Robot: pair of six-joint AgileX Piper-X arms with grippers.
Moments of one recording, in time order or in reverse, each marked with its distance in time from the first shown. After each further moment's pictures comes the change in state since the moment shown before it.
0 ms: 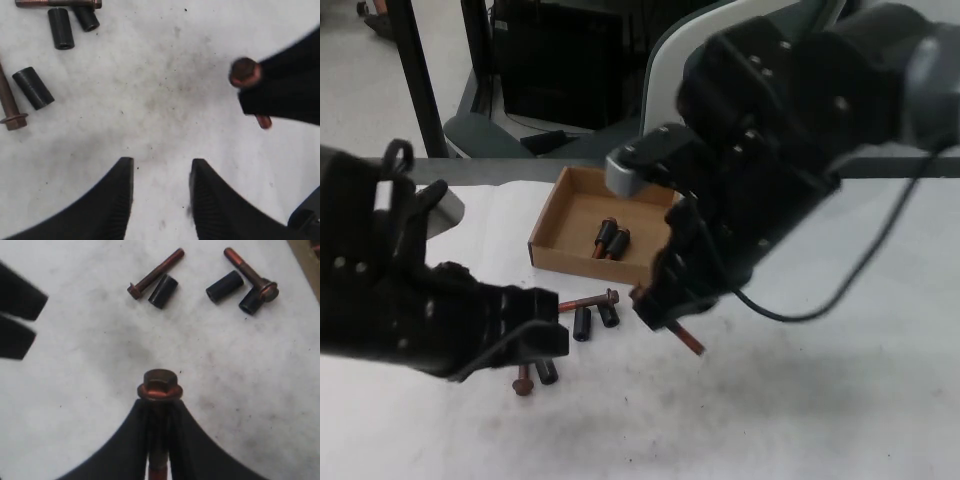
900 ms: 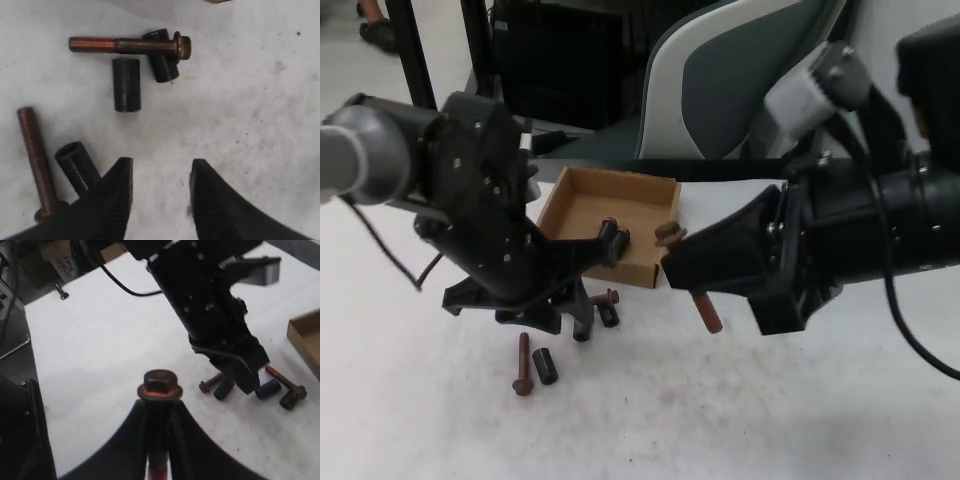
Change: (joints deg) left arm 0.0 31.8 -27.4 15.3 -5.4 0.9; right arm 0.0 -30.6 25.3 -27.7 -11.6 8.5
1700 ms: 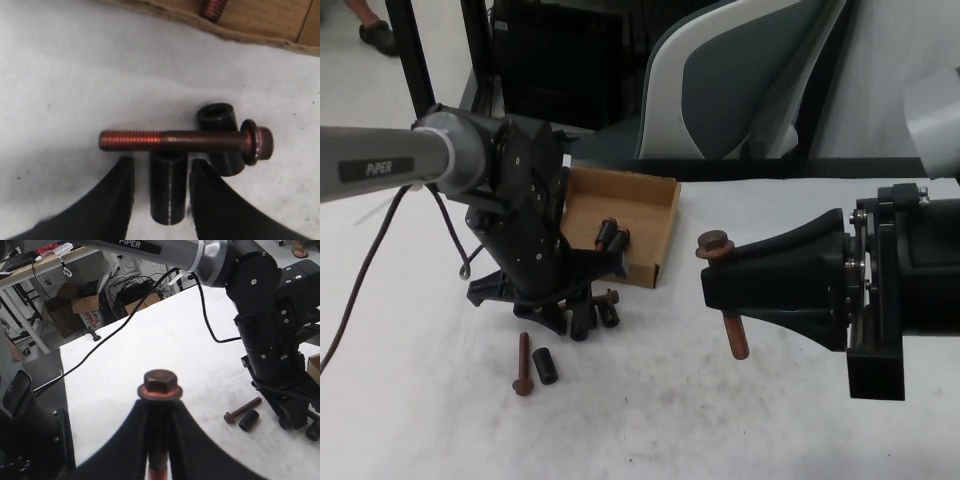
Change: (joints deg) left arm 0.0 17.1 -14.5 5.7 -5.4 4.3; right arm 0.0 -12.7 13.5 -15.0 -3.4 6.6
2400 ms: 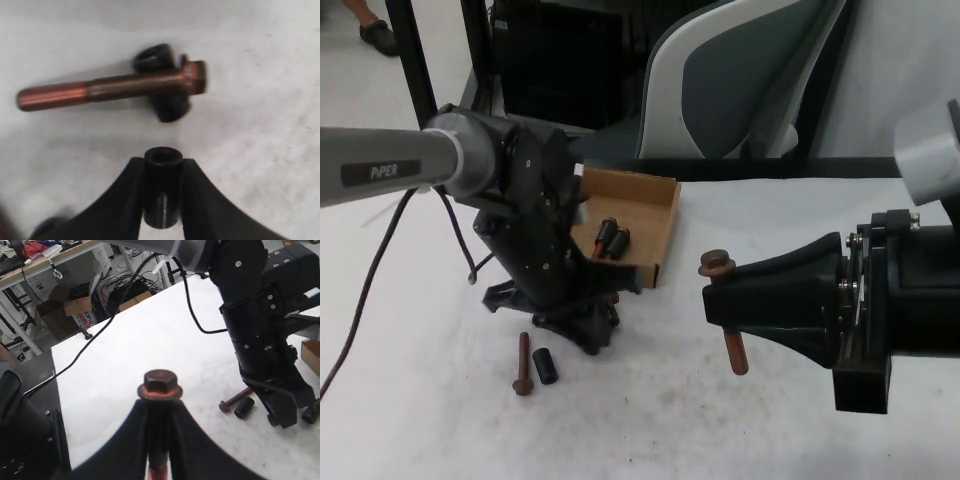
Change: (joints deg) left arm -2.2 -2.7 1.6 2.2 5.1 6.7; right arm 0.0 0.0 3.4 -3.0 1.8 2.5
